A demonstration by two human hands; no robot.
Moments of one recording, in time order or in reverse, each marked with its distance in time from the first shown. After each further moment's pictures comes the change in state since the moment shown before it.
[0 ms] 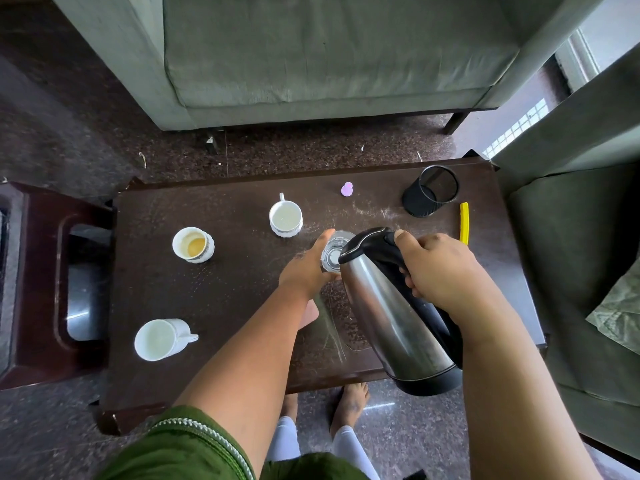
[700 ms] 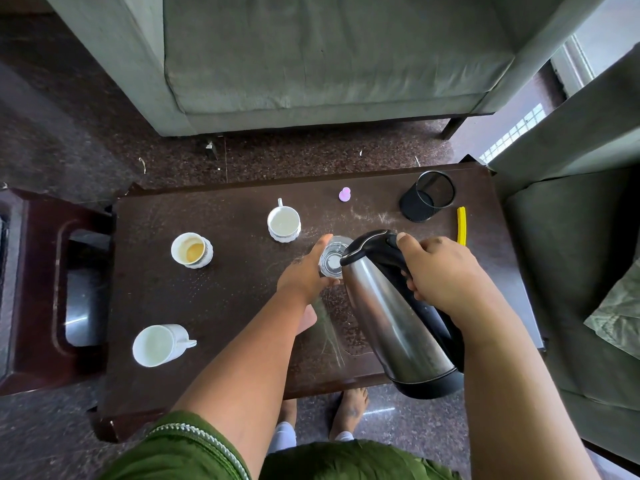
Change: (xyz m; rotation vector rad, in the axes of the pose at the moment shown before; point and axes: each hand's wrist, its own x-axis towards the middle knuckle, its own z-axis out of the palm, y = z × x) left_hand 0.004 -0.004 0.003 -0.002 0.004 -0.016; right_hand 0.002 0.003 -0.006 0.009 0.025 -0.005
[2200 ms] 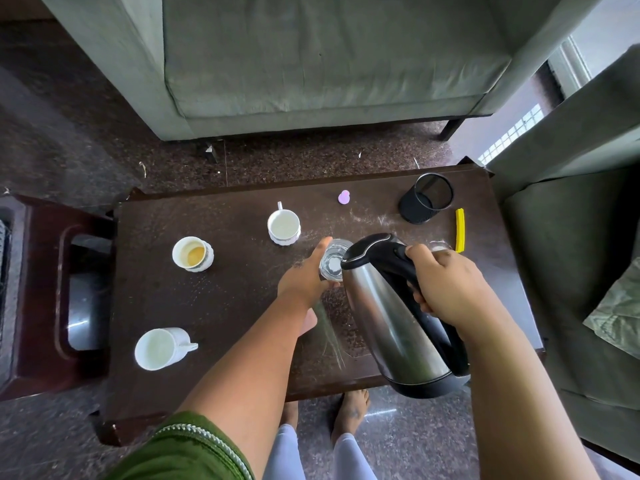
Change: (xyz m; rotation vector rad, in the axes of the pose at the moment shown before) left_hand -0.001 0.000 0.003 0.064 0.034 0.008; right_hand -0.005 0.015 0.000 0.108 0.014 0.042
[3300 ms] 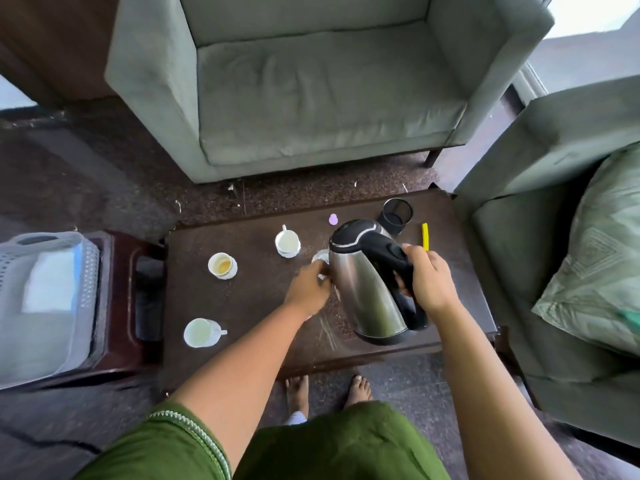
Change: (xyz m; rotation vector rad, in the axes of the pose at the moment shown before) left_hand -0.135 0.111 -0.054 -0.243 0.147 -0.051; right_hand -0.071 0.024 -0.072 0.471 0.023 -0.243
